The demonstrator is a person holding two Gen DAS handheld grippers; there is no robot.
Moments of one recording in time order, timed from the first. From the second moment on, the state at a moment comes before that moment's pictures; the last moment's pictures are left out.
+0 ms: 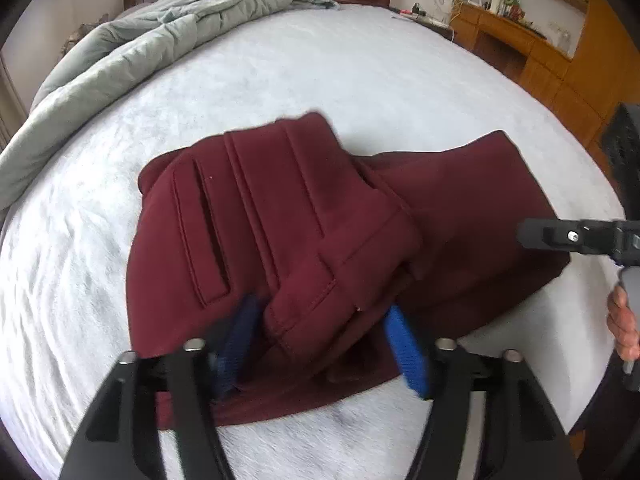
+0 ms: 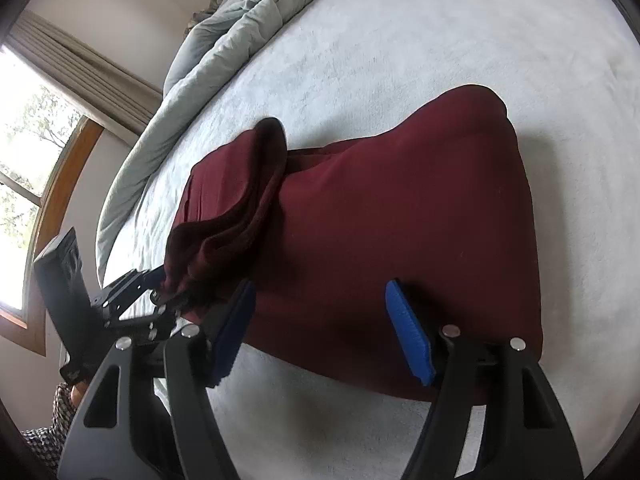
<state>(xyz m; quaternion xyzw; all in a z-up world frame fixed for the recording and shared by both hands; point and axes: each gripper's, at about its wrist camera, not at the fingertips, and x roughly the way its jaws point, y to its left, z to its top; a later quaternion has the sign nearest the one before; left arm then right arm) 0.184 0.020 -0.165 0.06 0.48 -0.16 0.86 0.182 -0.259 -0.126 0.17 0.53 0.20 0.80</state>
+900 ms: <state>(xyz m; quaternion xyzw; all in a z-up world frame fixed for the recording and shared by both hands) 0.193 0.128 -0.159 -0.10 0.50 -0.02 0.86 0.243 -0.140 -0.148 0.16 0.63 0.25 0.72</state>
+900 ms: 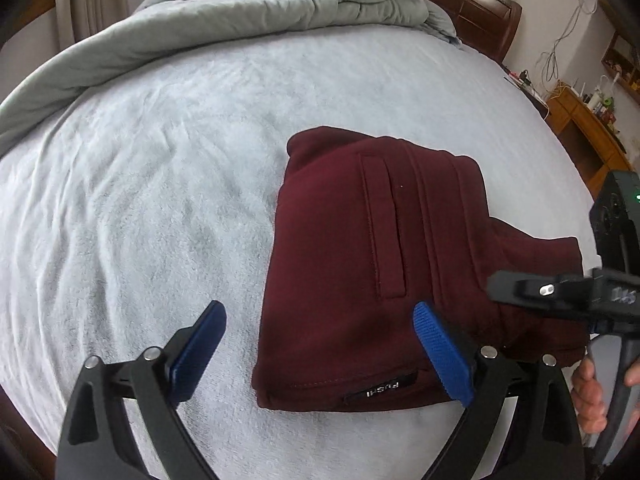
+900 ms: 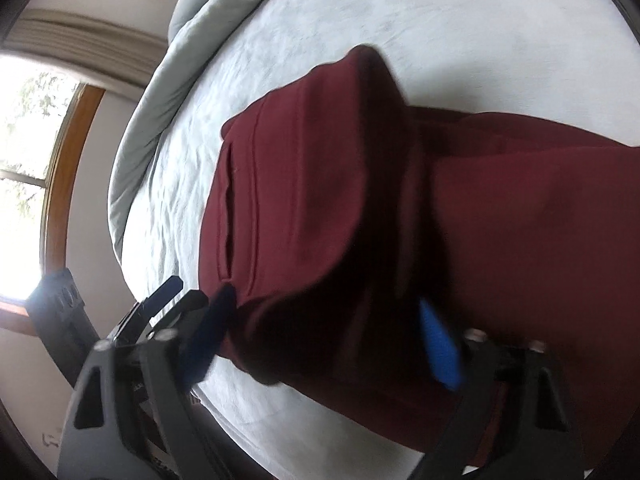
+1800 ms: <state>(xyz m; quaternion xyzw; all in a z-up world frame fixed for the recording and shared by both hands) 0.185 0.098 -0.135 -0.06 0.48 -0.03 0.88 0.203 -0.252 -0.046 0.15 0.51 0.25 0.81</state>
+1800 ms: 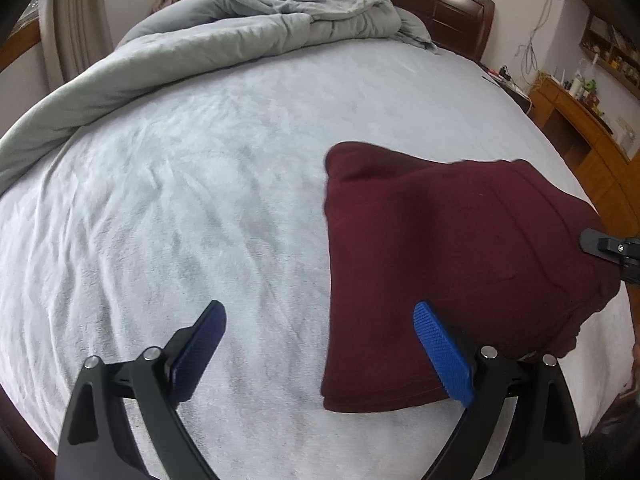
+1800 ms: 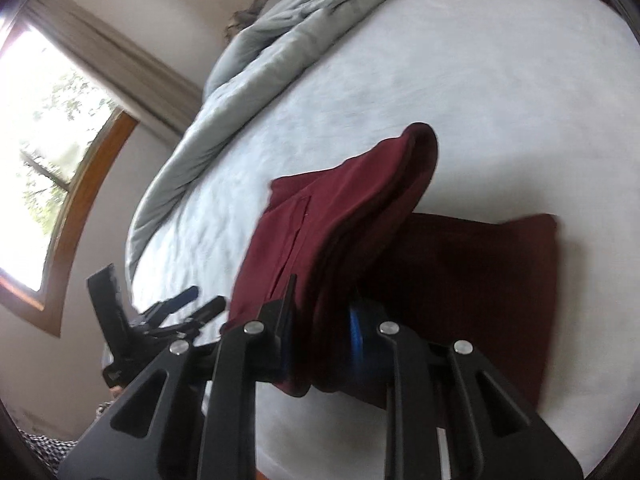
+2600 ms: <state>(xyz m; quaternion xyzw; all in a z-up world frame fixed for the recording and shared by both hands) 0.191 0.058 -0.148 -0.03 0.50 -0.06 0.86 0.273 -0.297 -0.090 0.14 0.56 0.13 0.81</state>
